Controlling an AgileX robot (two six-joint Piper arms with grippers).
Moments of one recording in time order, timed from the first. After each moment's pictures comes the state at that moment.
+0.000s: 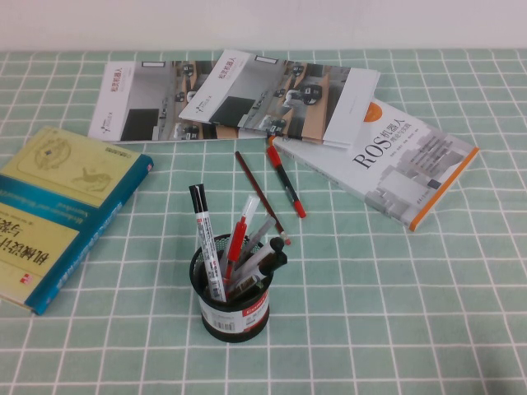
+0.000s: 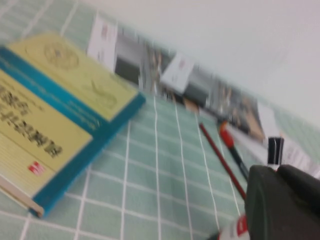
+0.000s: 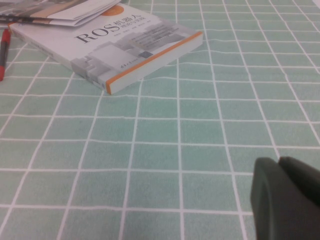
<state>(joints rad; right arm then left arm) 0.05 -0.01 0.03 0.02 0.34 -0.01 -0.15 0.25 -0.29 -0.29 0.36 -0.24</state>
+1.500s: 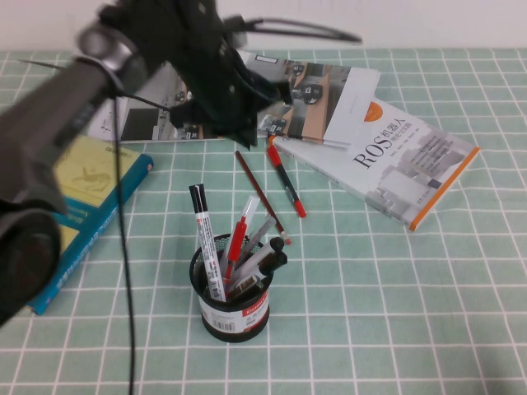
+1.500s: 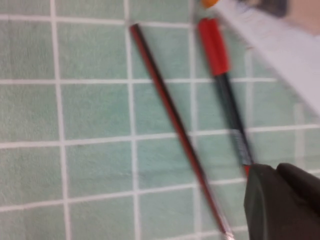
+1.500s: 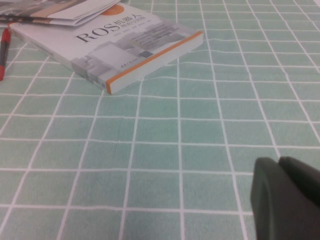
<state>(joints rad) 0.05 -0.01 0.03 0.02 0.34 -0.01 -0.50 2.20 -2.17 -0.13 1.17 -0.40</state>
